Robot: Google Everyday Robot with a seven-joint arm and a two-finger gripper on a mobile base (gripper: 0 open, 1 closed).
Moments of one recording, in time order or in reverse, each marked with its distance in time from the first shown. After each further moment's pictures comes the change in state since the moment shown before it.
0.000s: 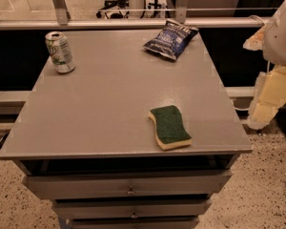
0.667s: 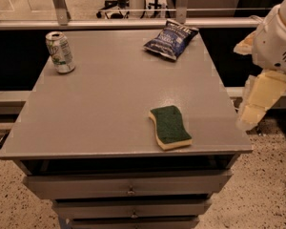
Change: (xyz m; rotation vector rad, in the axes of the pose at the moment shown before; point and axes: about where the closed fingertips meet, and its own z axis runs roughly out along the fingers) arm -0.011 0.001 0.014 -0.018 -0.034 -0.007
